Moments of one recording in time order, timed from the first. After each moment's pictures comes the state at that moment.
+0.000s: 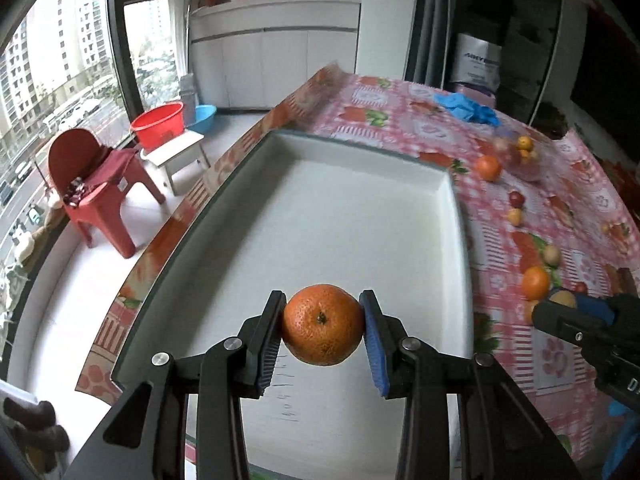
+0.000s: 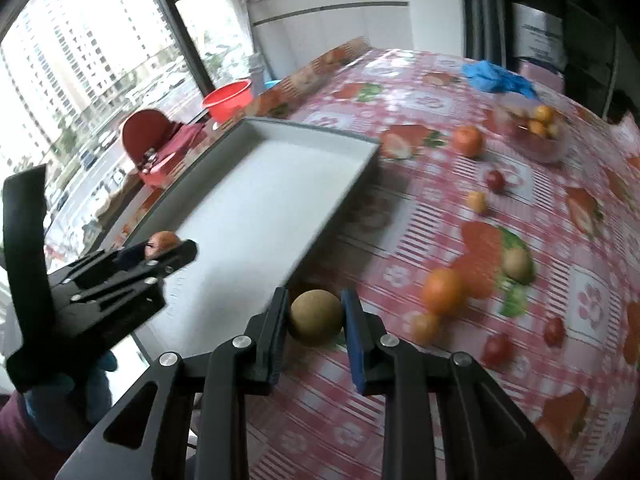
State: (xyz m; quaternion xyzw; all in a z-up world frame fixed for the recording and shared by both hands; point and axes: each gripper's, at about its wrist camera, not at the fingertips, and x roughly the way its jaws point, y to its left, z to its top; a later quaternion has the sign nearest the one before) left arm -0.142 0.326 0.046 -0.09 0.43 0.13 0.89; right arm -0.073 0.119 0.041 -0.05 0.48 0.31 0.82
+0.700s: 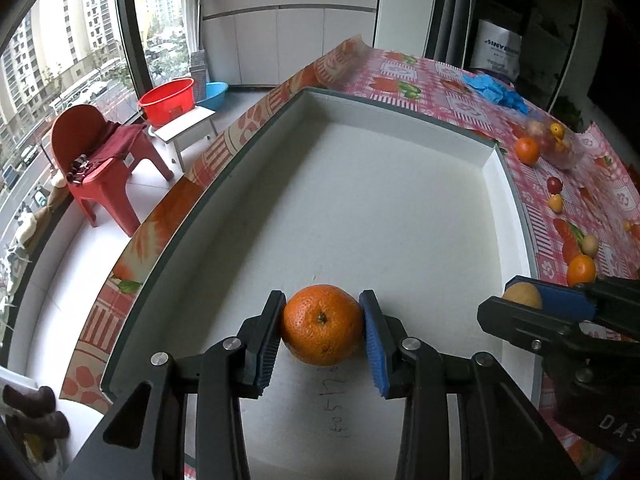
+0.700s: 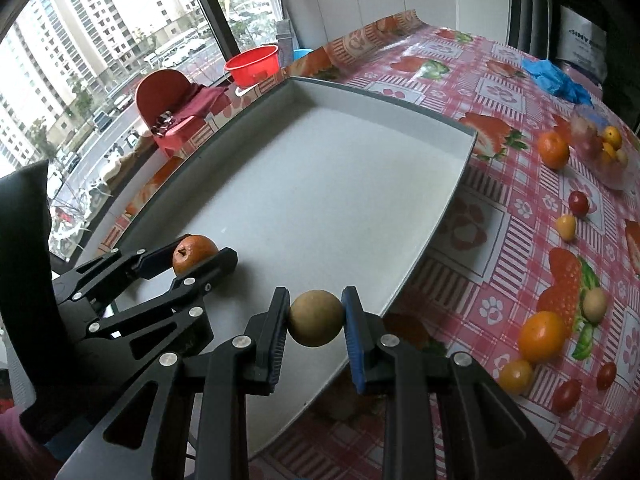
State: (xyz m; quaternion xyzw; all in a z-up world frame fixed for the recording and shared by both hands) left arm -0.137 0.351 0.012 -0.09 0.45 0.14 0.87; right arm -0.063 0.186 0.012 -0.09 0.51 0.34 0.78
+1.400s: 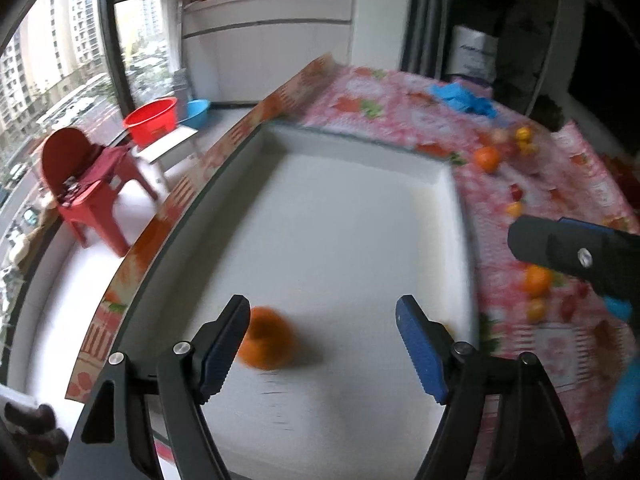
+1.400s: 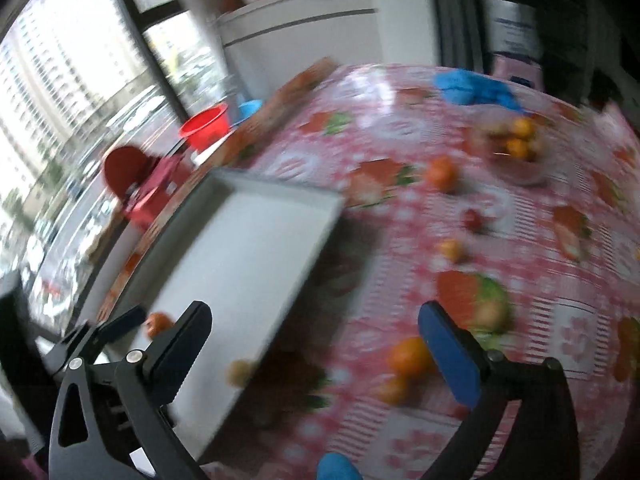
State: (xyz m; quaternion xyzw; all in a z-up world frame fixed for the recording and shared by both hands) left arm -0.133 0.315 0.047 -0.08 0.43 0.11 0.89; right arm -0.015 0.096 0.065 0.00 0.47 0.25 0.84
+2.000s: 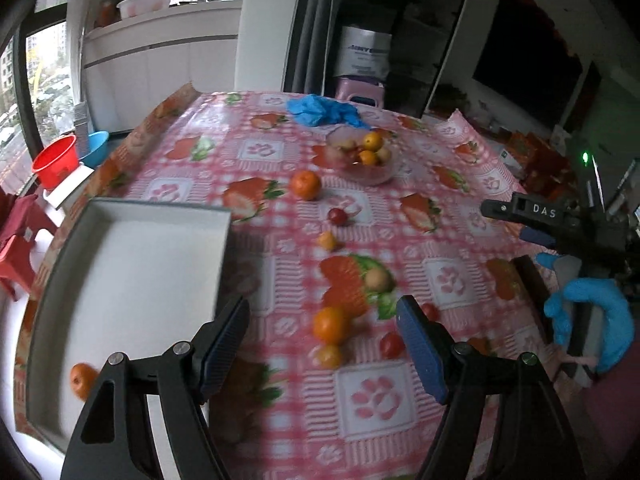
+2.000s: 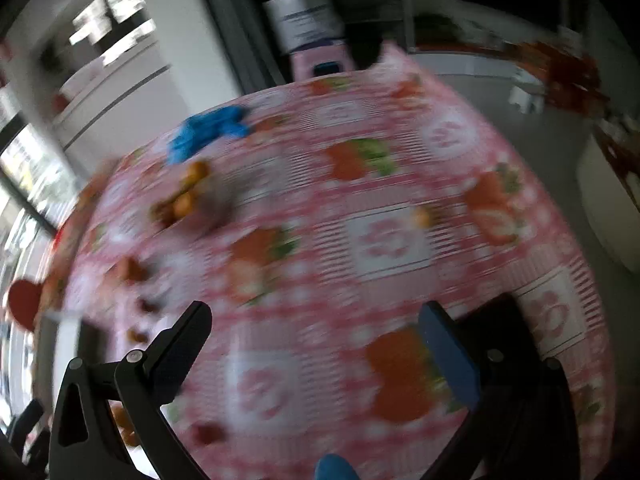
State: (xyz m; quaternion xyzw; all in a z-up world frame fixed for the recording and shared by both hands) left arm -0.084 0.189 0.100 -0.08 0.42 -0.05 0.90; right arm 0.068 -0.168 0.063 0.11 0.46 -0.02 0.88
